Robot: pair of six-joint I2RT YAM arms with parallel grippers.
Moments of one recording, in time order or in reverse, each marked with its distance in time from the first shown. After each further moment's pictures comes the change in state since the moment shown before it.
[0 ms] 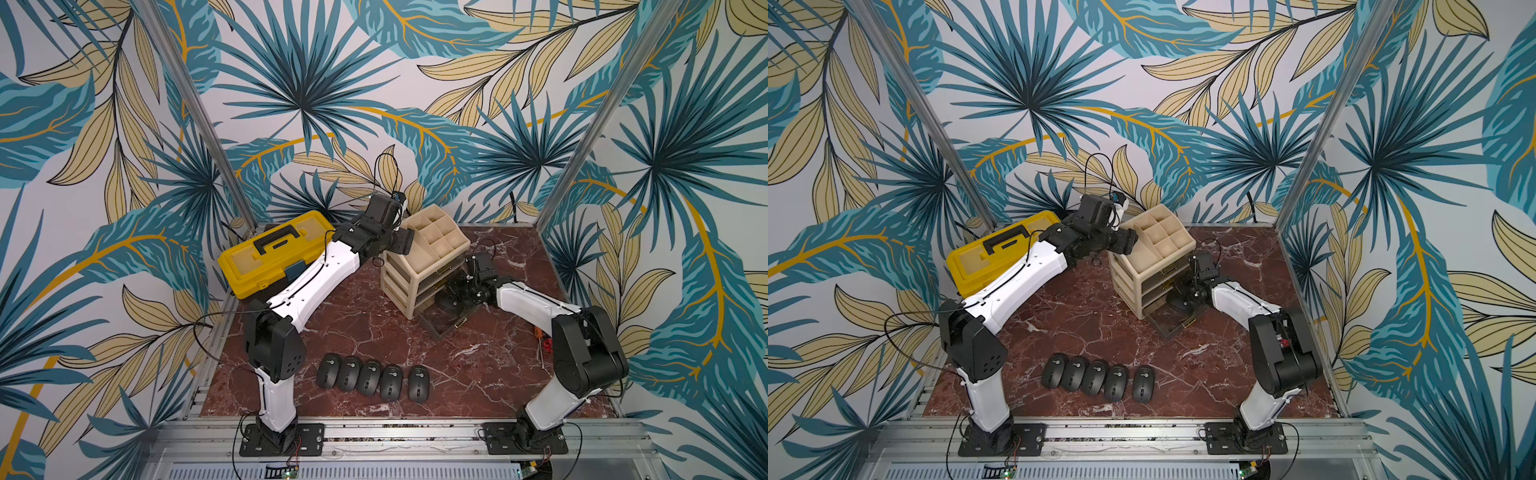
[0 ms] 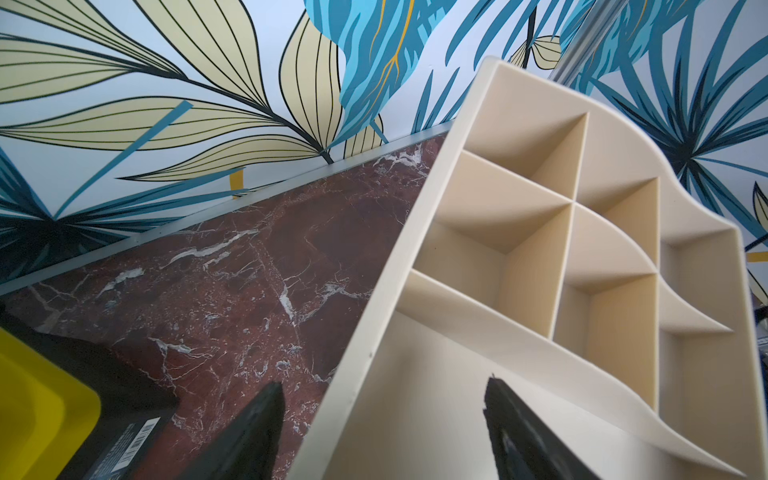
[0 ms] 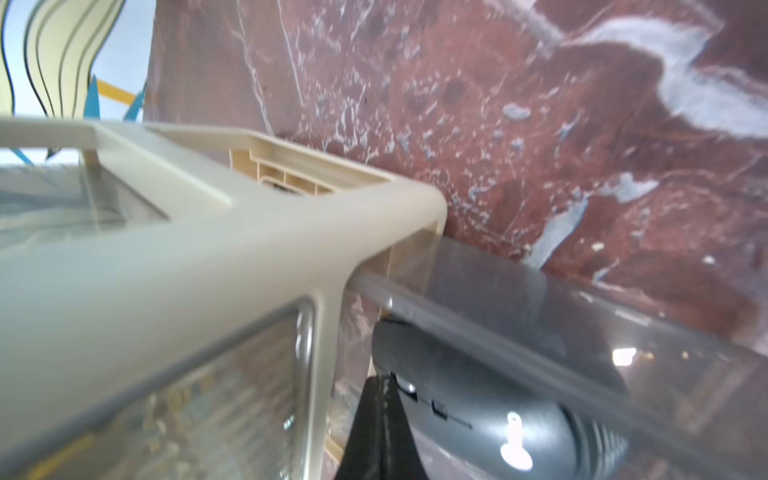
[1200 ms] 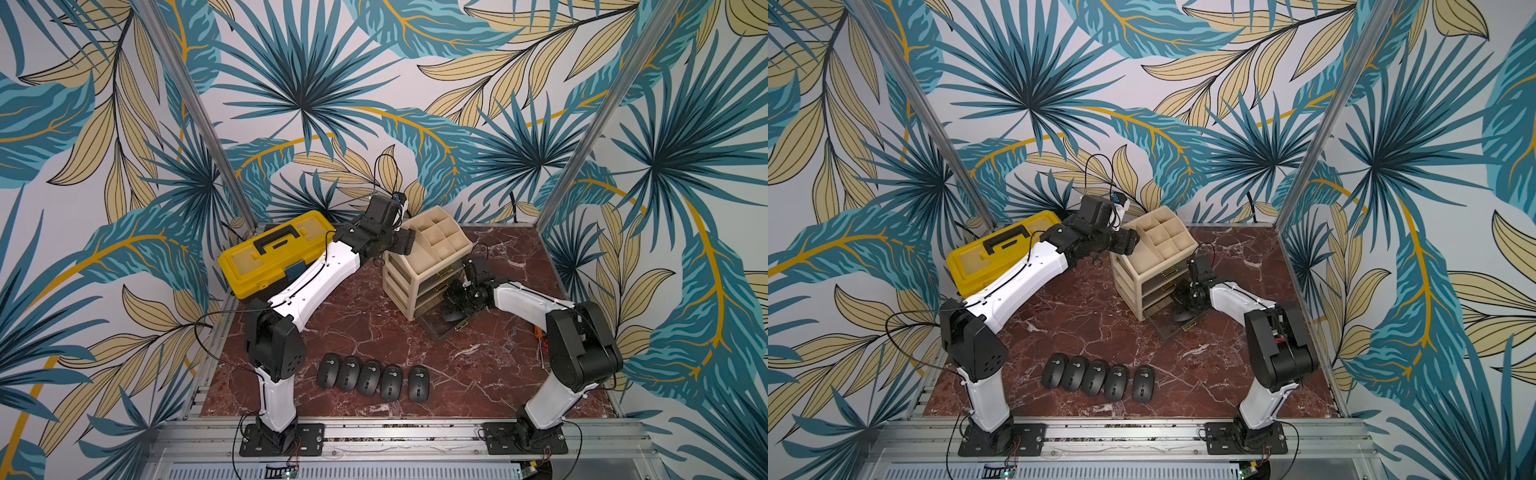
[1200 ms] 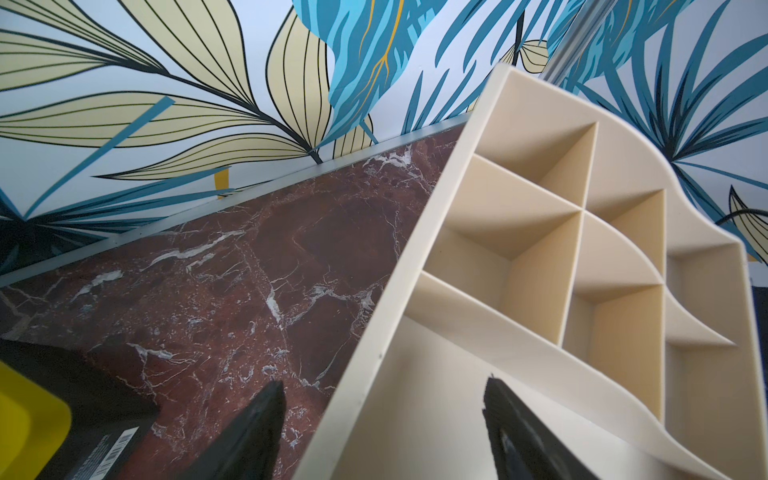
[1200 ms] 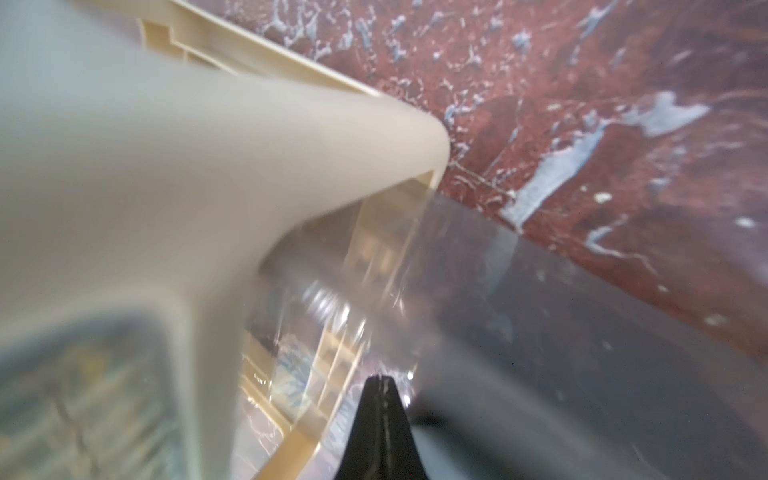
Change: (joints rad) left arm 0.002 0.005 -0.009 0.018 0.031 -0.013; right arm -0.002 0.013 -0.008 -0.116 -0.121 -0.180
